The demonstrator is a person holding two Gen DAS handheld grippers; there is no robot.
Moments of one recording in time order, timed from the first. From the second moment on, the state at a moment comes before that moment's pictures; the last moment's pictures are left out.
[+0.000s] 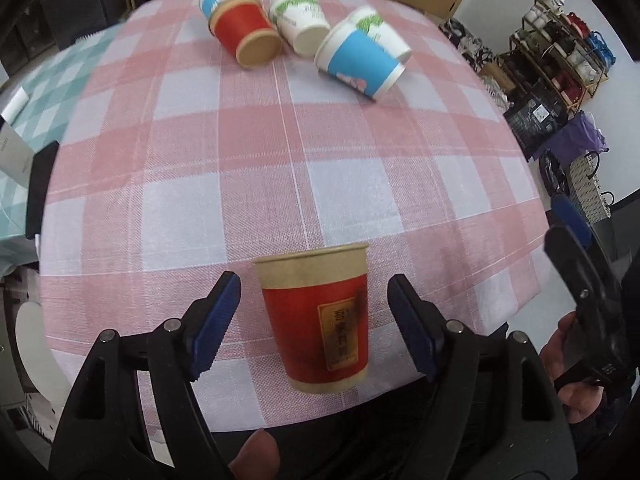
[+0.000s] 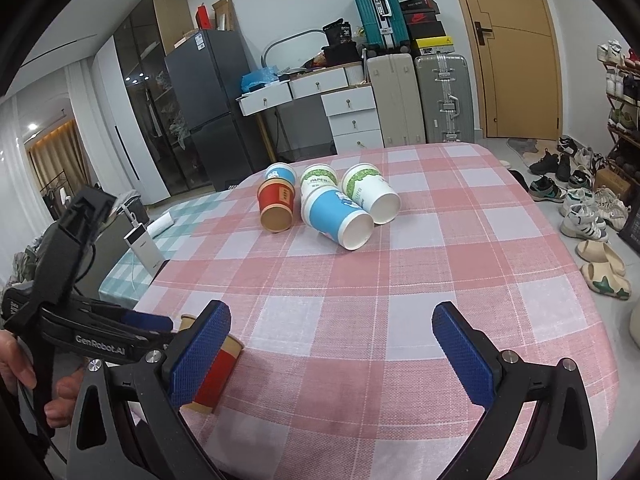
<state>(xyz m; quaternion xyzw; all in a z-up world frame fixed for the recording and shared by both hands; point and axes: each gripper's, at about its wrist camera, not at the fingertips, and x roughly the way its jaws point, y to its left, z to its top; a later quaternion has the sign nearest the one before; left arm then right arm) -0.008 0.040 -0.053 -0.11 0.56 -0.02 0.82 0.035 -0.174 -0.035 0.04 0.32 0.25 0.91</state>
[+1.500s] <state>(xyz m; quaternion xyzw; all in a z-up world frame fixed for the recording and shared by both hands) -0.151 0.105 -0.013 -0.12 0.34 0.20 0.91 0.037 -0.083 -0.057 0.07 0.49 0.37 0.79</state>
